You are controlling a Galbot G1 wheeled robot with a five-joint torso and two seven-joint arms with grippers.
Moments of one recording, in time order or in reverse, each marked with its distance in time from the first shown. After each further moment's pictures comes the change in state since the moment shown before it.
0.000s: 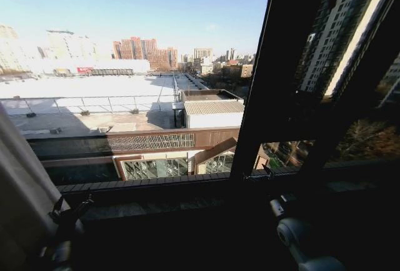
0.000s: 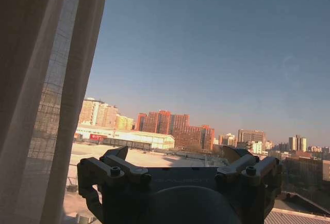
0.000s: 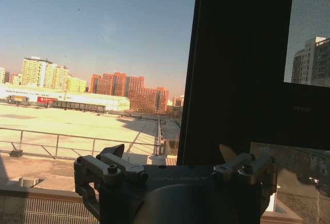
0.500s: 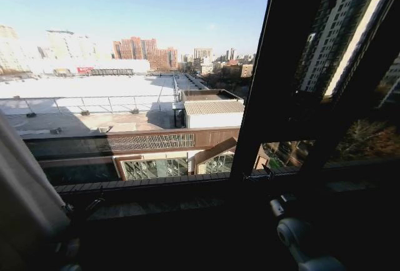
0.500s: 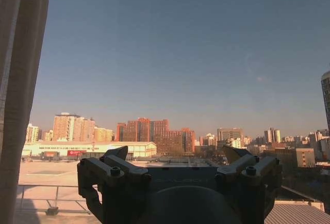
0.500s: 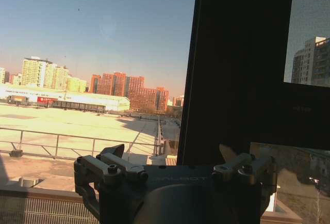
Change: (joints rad) left arm -0.010 -0.004 0.059 0.004 0.127 -0.057 0.029; right arm 0.000 0.000 0.000 0.000 0.000 0.000 0.000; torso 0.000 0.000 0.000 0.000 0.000
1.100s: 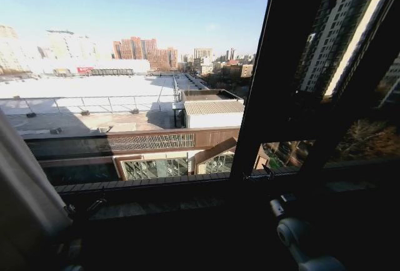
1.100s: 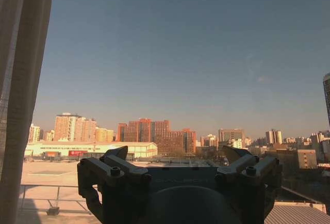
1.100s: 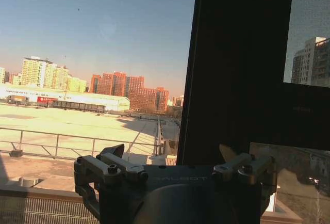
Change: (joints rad) left arm 0.003 -0.002 0.002 -0.002 0.001 -0.004 -0.007; right arm 0.000 0.000 0.000 0.000 0.000 0.000 0.000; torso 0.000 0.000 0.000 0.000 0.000
